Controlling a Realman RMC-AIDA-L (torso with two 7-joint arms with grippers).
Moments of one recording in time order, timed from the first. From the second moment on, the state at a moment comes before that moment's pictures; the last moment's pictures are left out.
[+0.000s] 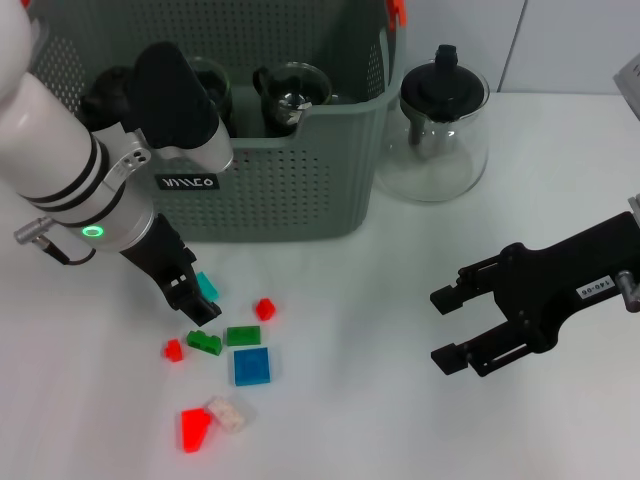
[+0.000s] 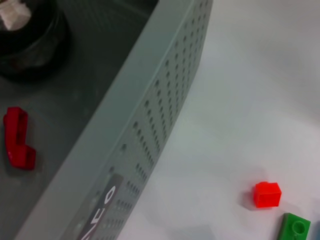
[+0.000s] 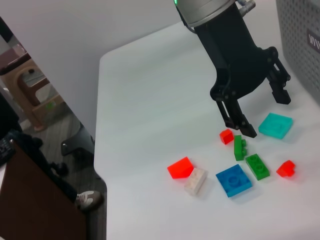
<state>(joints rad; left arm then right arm) -0.68 -2.17 1.23 1.16 2.83 1.48 -2.16 0.73 2.08 -0.88 -0.93 -2.30 -1.86 1.78</state>
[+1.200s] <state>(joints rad) -0.70 -2.17 1.27 1.04 2.86 1.34 -2.26 0.71 2.08 -0.88 -0.92 -2.30 -1.85 1.78</state>
